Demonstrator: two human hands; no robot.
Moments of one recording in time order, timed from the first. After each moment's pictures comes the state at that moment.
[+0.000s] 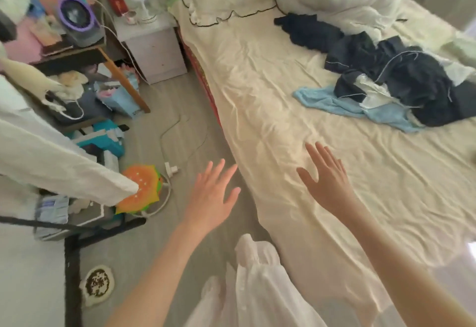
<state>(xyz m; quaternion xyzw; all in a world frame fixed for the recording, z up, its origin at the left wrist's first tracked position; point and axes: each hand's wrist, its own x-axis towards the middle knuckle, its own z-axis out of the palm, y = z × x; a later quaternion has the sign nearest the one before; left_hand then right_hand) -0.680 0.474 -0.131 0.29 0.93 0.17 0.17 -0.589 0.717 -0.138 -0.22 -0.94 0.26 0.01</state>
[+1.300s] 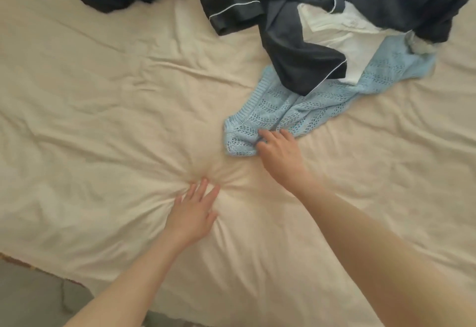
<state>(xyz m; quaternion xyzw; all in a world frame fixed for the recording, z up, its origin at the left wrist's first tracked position) -1.161 0.898 -0.484 0.61 0.65 -0.20 0.41 -0.987 1.053 -0.472 -0.43 -0.89 0.09 -0.16</state>
